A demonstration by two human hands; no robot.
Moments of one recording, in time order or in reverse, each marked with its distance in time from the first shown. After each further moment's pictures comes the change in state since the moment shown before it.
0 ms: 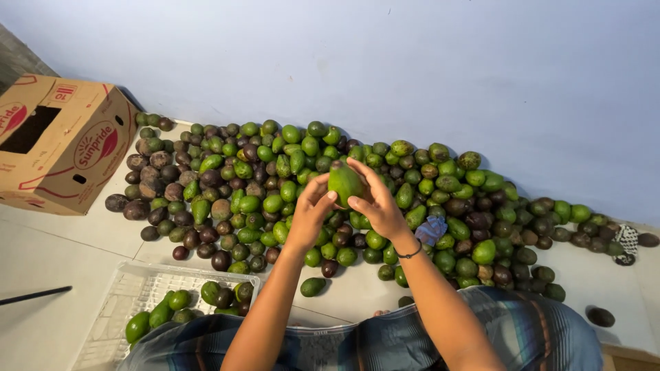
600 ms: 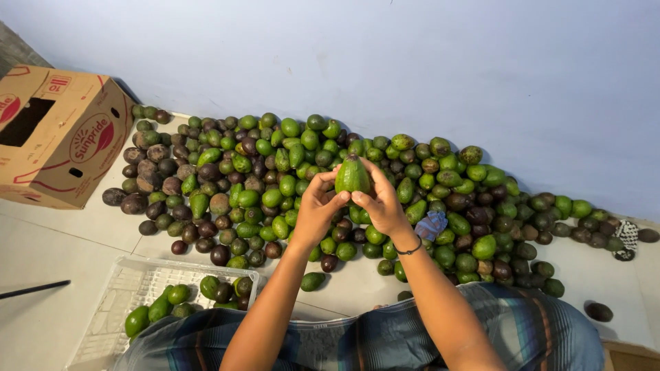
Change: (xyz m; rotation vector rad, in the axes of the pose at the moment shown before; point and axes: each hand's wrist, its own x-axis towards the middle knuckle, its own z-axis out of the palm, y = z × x) left_hand -0.003 0.013 0.021 -0.094 0.001 0.023; right_hand 0.001 -0.002 0.007 0.209 0.096 -0.062
